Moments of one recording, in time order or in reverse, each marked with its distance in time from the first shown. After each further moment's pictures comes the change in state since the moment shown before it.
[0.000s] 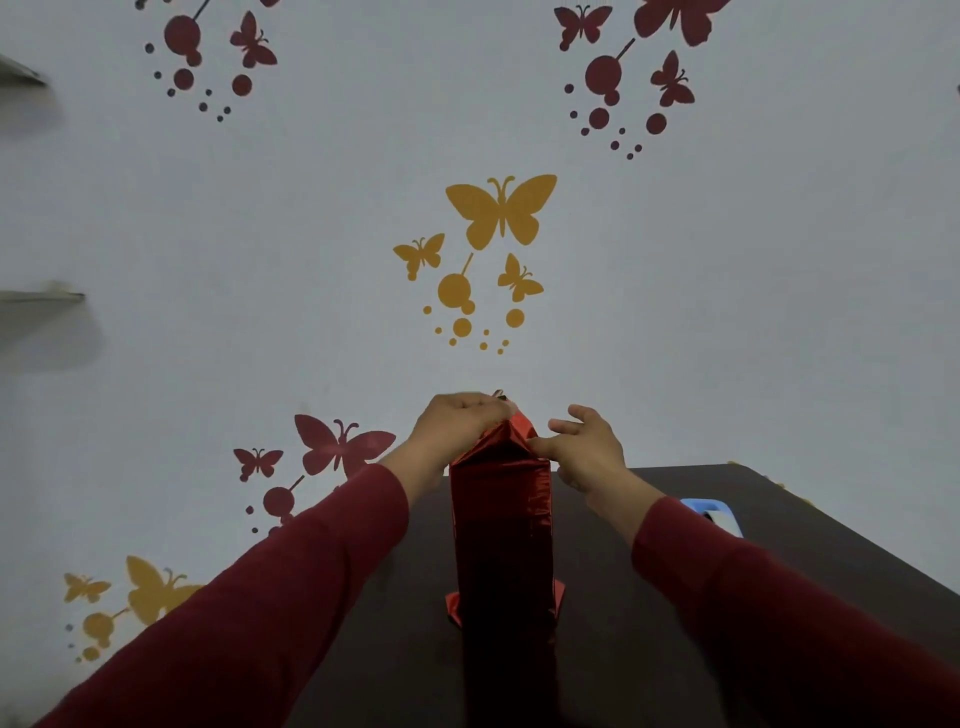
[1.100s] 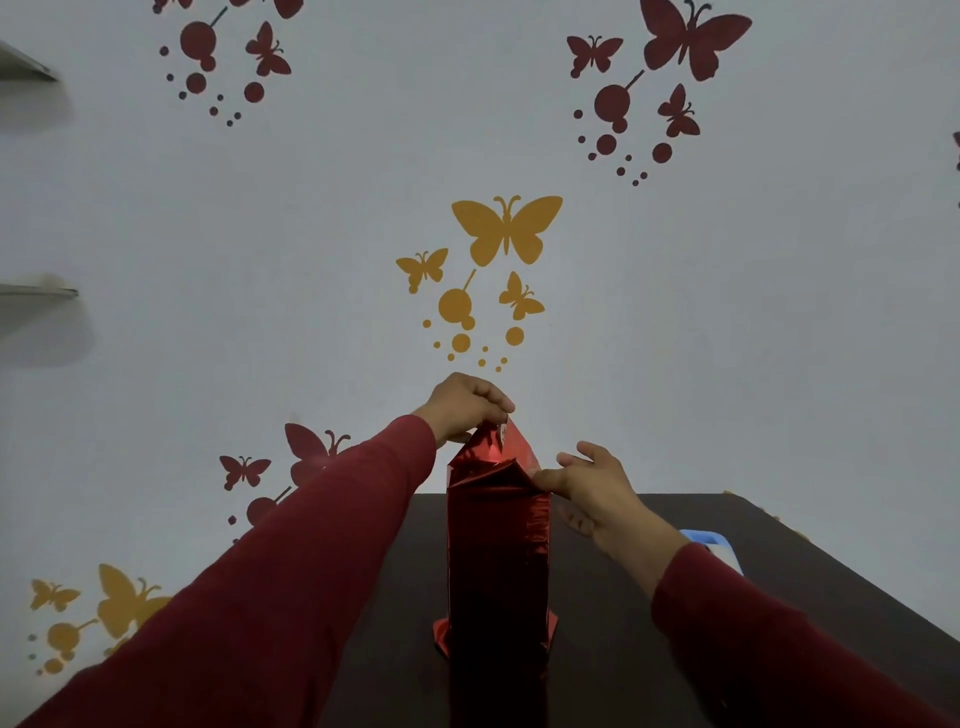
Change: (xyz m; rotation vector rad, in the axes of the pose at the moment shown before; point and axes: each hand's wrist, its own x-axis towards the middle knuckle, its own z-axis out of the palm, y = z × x) left_hand 0.082 0.000 -0.005 0.179 -0.091 0.021; right_hand -0.014 -0.004 -0.007 0.199 -0.035 0.117
